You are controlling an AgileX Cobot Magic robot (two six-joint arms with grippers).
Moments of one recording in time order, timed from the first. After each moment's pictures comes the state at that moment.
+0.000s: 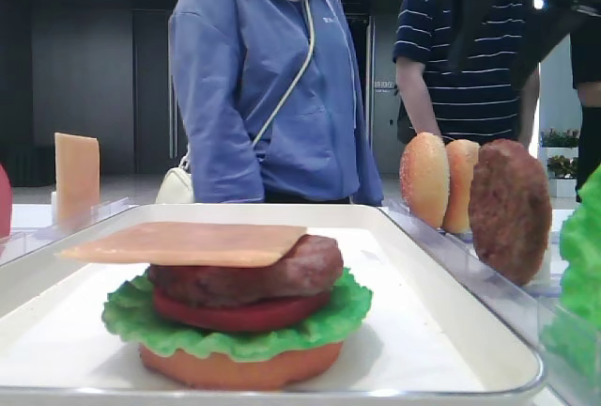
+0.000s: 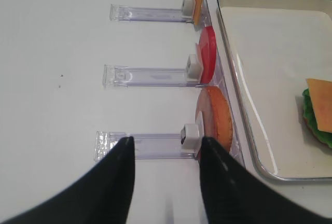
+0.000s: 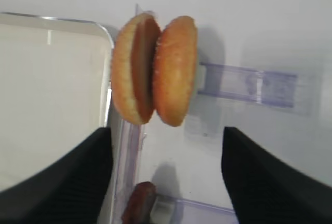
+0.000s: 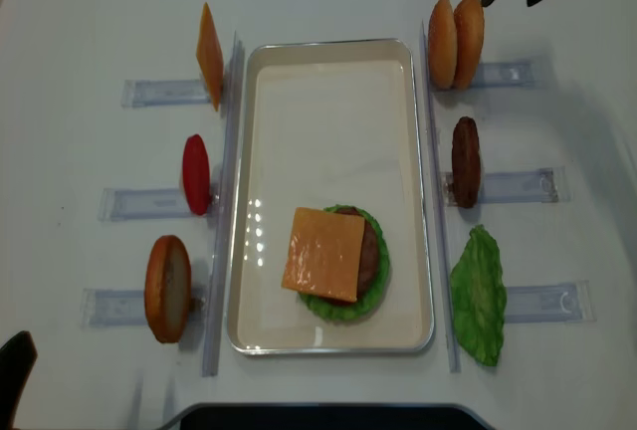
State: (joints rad) left arm 0.02 -0.02 -0.47 -0.06 1.11 -0.02; right arm 0.22 1.85 -1.63 0.21 1.08 -0.01
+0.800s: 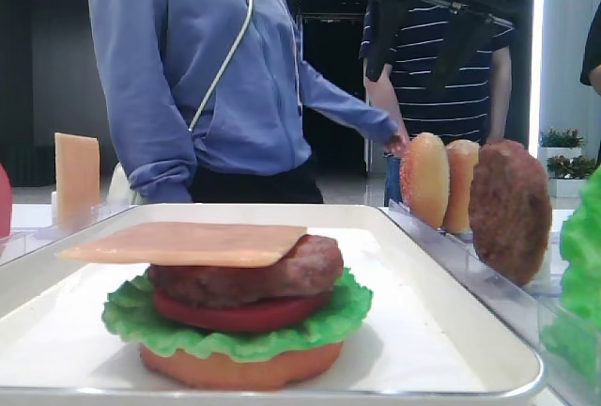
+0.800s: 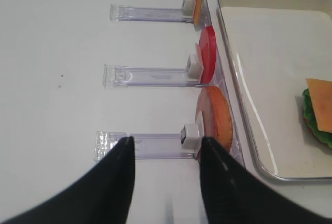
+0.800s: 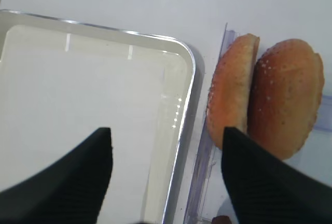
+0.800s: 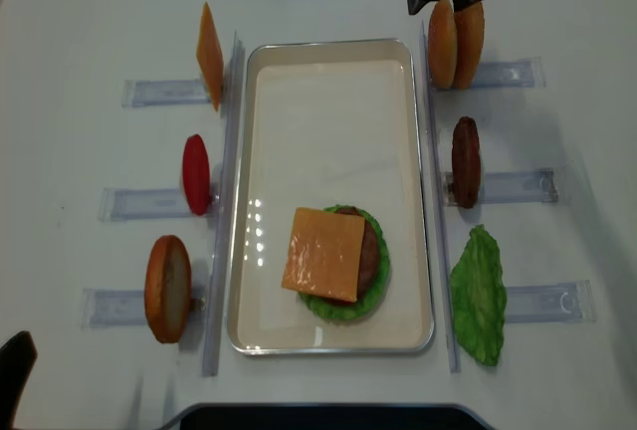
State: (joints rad) left arm 0.02 -0.02 -0.47 -0.06 1.11 -0.02; right arm 0.39 1.89 -1.63 0.19 0.96 0.09
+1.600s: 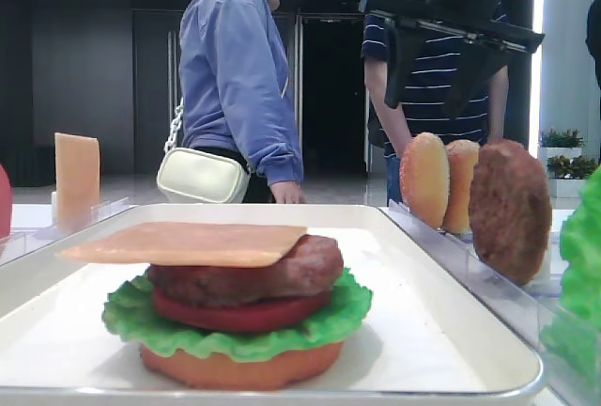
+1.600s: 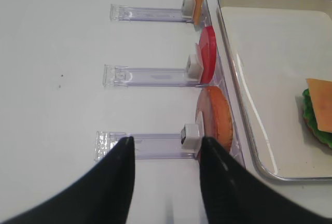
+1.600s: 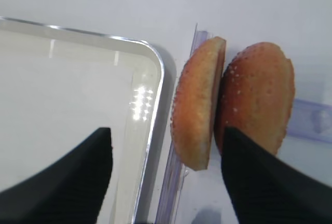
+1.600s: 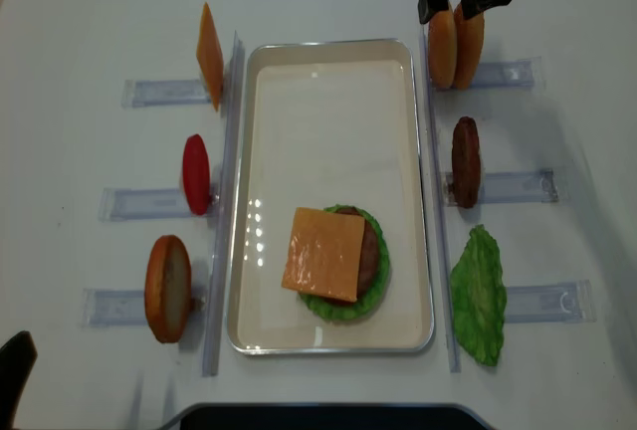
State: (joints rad) left arm 0.02 -0.02 -0.47 -0.06 1.11 -0.02; right arm 0.35 1.94 -1.63 0.17 0.94 0.07
